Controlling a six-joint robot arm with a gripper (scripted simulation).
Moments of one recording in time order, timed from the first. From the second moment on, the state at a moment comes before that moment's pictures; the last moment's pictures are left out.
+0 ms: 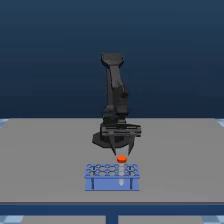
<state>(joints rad) 0.15 -0.17 0.81 0.89 -0.16 -0.82</state>
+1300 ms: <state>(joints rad) 0.15 -0.09 0.85 0.49 -0.27 -0.40</state>
